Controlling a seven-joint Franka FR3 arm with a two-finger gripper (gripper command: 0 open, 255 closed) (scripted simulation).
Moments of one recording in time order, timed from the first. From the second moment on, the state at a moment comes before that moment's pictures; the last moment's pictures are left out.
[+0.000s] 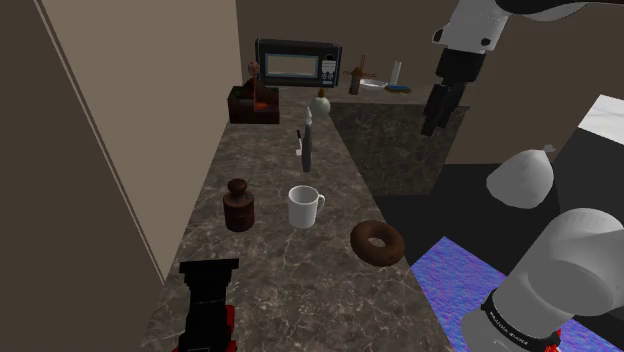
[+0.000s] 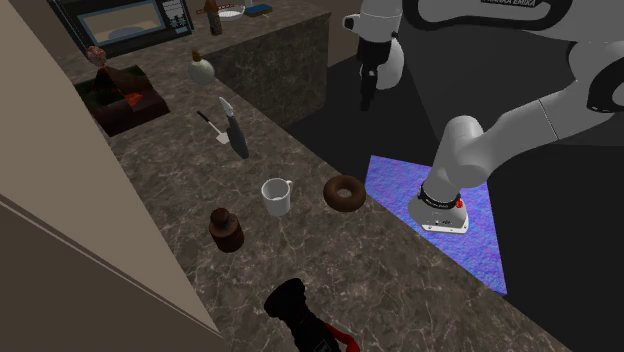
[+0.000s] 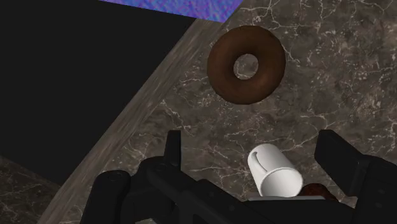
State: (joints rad) arm 0.00 -0.75 0.02 -2.27 0.07 1.52 -0.14
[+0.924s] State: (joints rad) arm 0.02 -0.50 0.23 -2.32 0.12 1.85 0.09
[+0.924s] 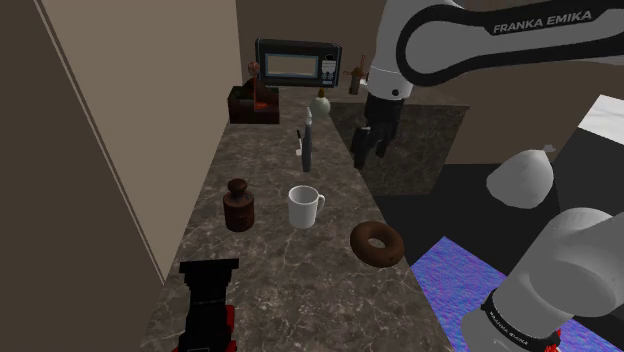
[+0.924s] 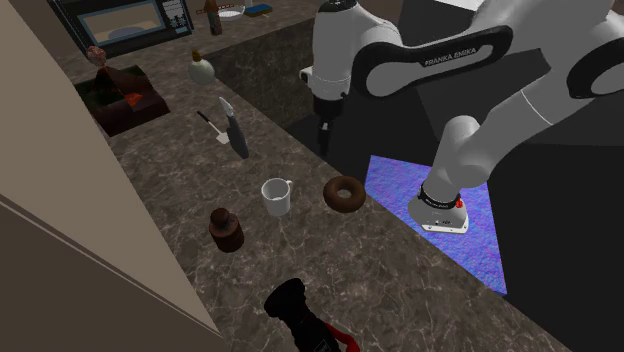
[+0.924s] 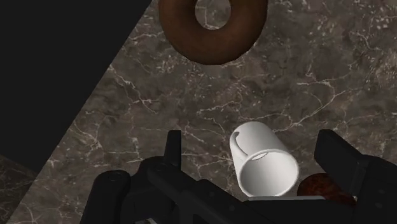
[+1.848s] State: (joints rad) arm 0.03 -0.02 0.43 -2.13 -0.05 2.14 0.43
